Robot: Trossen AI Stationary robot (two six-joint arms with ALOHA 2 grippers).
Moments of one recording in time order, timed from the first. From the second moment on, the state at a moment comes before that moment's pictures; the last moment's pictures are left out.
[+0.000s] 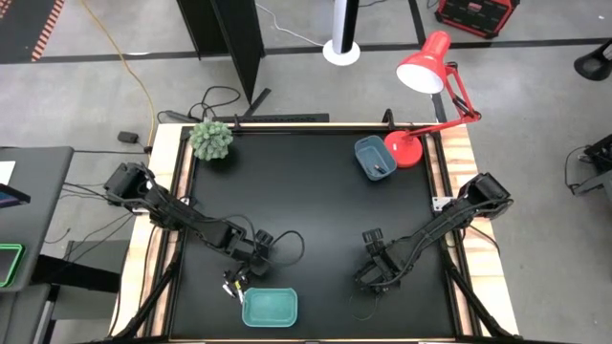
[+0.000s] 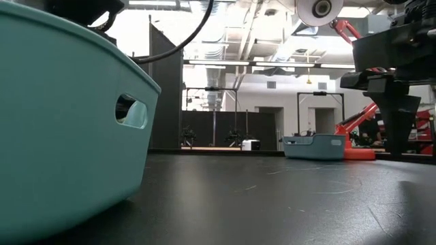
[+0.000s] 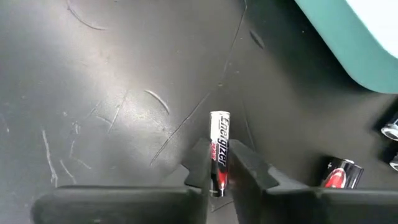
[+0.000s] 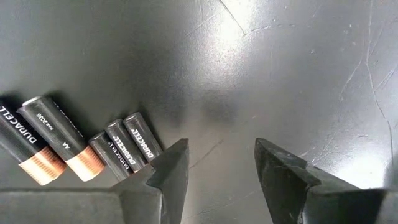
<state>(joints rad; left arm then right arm) -0.41 1.65 0.76 -0.29 -0.01 0.21 0.57 1.75 1.09 -0.91 0.19 0.29</state>
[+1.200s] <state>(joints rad) -0.40 1.14 0.79 -0.17 0.02 0.31 0.57 1.75 1.09 -0.91 0.19 0.29</state>
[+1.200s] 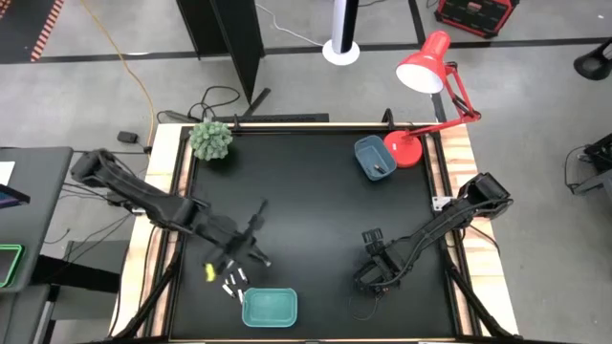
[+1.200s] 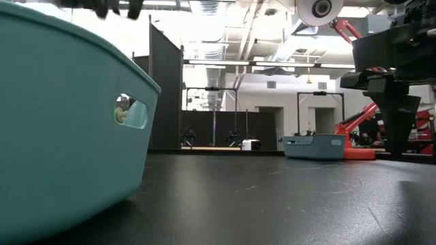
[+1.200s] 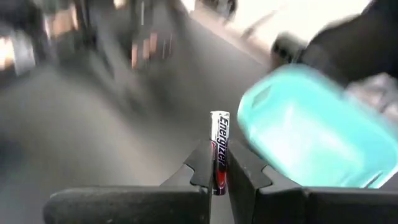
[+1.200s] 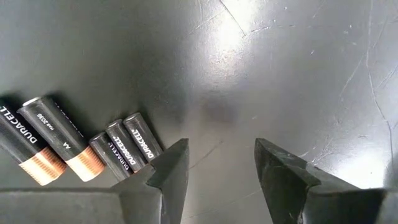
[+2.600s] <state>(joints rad) -0.58 1.27 0.80 -0.09 0.07 0.13 0.57 1.75 1.09 -0.91 0.19 0.32</state>
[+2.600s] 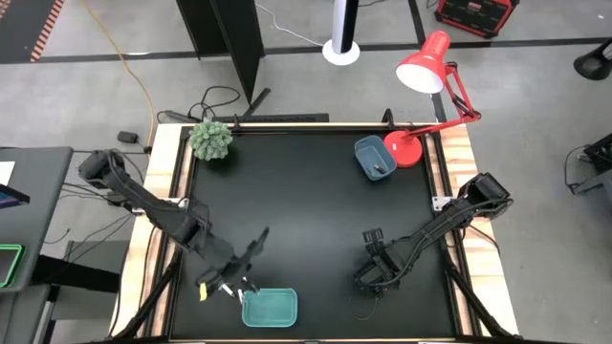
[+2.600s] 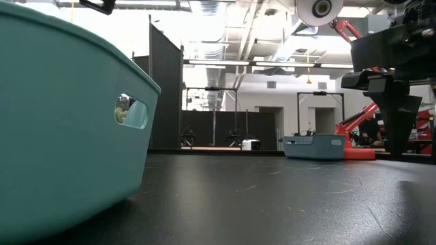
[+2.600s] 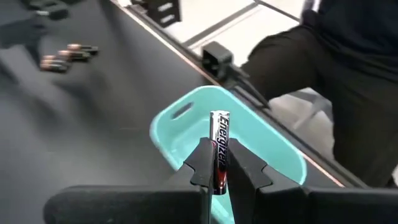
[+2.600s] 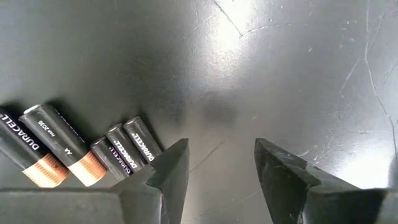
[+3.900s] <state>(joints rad) -0.65 1.26 0.80 -0.11 -0.10 0.00 0.62 1.75 1.10 -0.97 0.15 0.31</state>
